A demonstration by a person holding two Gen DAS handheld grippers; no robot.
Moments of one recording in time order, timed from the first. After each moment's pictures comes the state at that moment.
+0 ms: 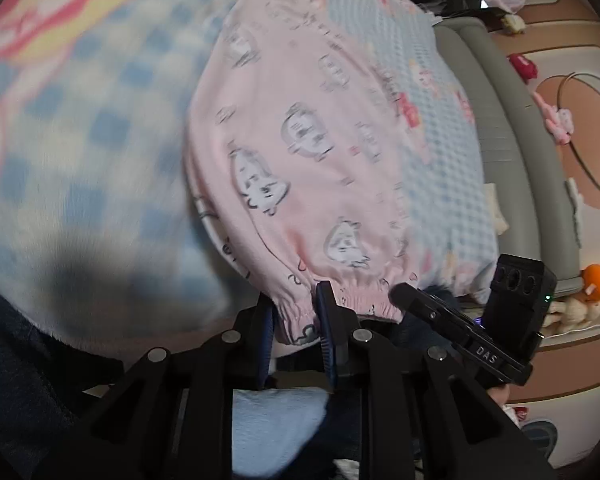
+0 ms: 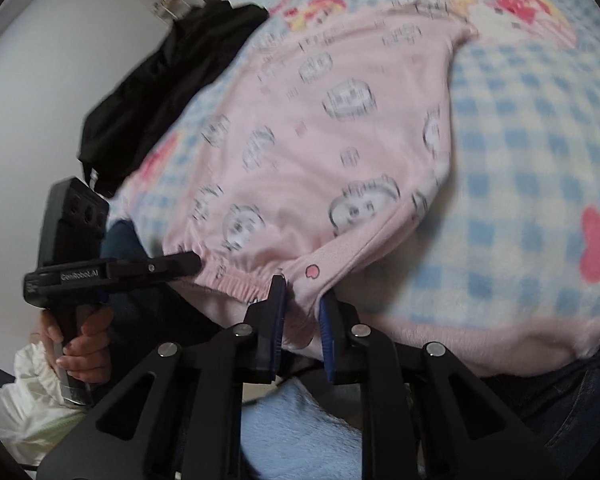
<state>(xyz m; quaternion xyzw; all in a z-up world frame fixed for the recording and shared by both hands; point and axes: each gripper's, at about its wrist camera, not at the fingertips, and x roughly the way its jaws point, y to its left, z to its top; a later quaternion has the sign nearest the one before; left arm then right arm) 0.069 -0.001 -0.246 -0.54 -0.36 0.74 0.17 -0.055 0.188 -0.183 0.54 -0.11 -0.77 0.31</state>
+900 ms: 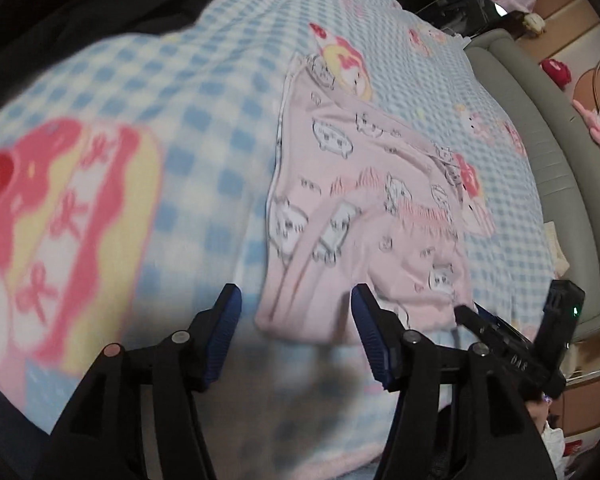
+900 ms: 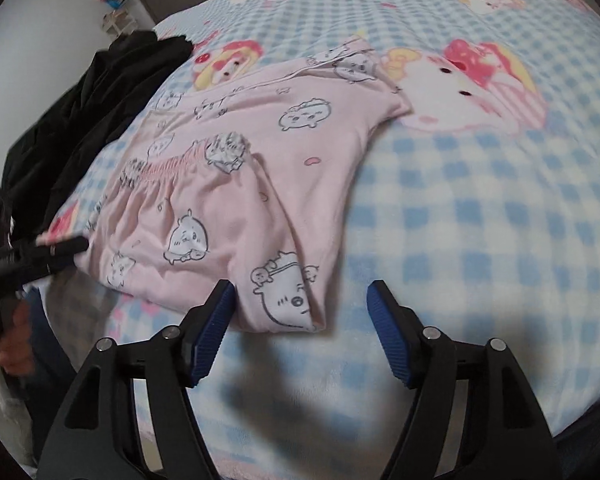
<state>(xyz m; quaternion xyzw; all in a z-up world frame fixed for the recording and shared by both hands) -0.020 -0.023 -0.248 -0.52 -0.26 0.81 0.06 -0.149 0.204 -0.211 0.53 -0.08 -0.82 0.19</state>
